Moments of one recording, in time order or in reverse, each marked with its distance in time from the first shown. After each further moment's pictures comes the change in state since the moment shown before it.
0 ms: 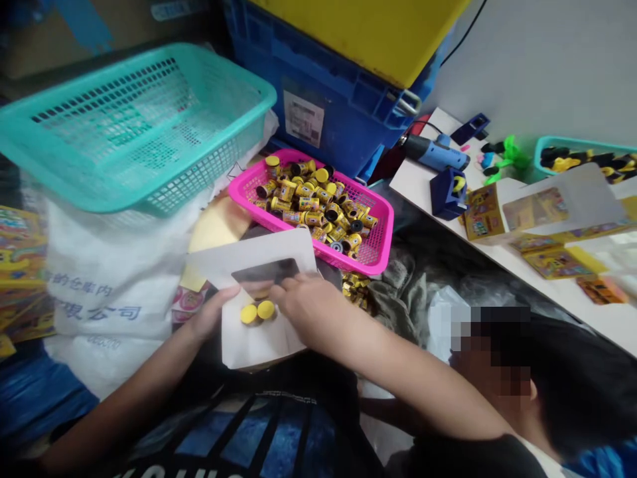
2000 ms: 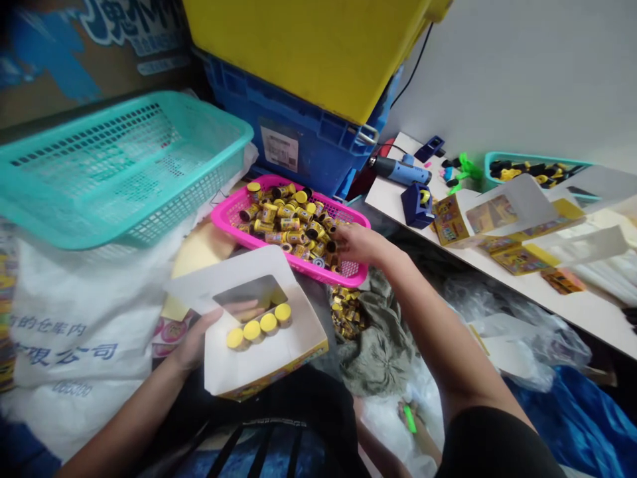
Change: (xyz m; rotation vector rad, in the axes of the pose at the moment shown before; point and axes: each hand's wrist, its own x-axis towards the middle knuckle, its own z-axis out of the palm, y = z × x) left_hand 0.001 0.000 0.001 -0.027 0.073 -0.009; right_hand -0.015 0.190 -0.008 0.062 0.223 0.332
